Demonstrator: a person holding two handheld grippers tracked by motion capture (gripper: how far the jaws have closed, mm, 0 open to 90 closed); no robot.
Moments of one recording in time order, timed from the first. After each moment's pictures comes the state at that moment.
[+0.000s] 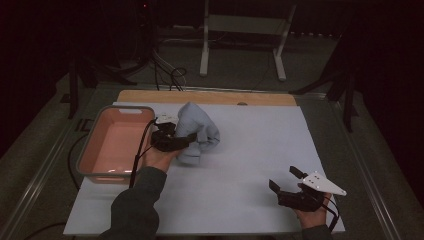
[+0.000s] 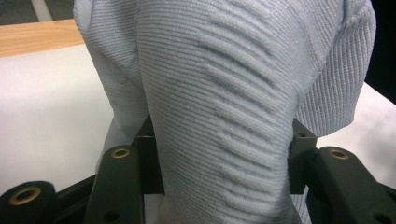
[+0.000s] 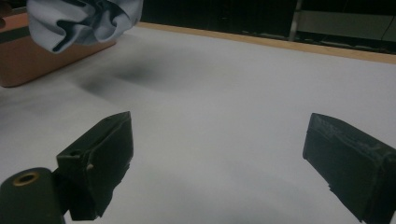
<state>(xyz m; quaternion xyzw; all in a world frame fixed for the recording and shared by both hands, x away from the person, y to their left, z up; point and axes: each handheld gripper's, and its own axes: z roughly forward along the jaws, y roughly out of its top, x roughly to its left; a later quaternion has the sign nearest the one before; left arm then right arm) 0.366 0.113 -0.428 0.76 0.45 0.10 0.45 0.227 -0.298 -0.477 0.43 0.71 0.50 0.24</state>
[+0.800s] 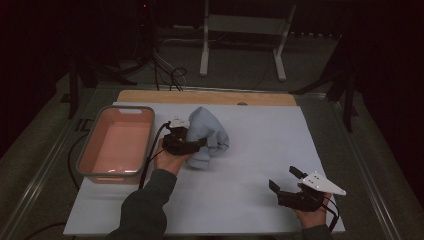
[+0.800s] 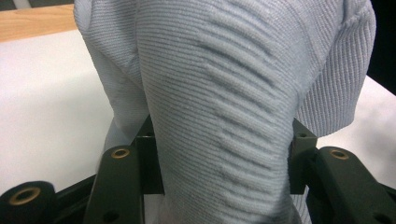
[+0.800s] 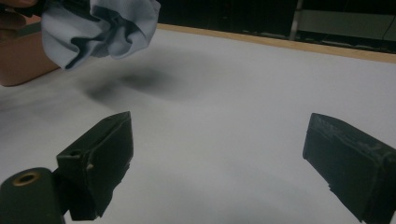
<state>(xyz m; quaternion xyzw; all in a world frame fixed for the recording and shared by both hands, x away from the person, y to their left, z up) 0.365 0.084 -0.440 0.78 0.43 0.09 0.45 0.227 -0.297 -0.477 0.43 0.71 0.50 0.24</state>
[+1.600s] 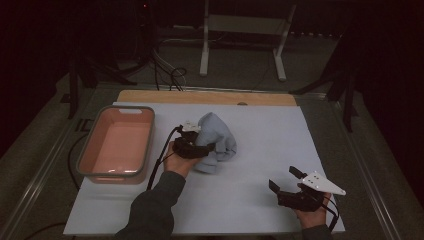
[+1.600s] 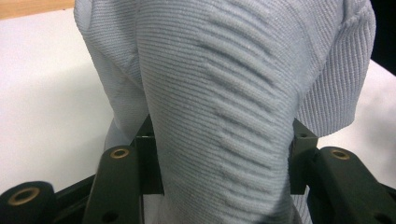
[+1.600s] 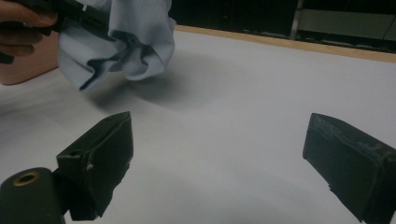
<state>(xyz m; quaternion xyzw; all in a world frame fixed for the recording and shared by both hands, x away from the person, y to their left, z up) 0.367 0.057 -0.457 0.79 0.42 0.08 0.43 0.227 -0.297 -0.477 0.43 0.72 0.50 0.24</state>
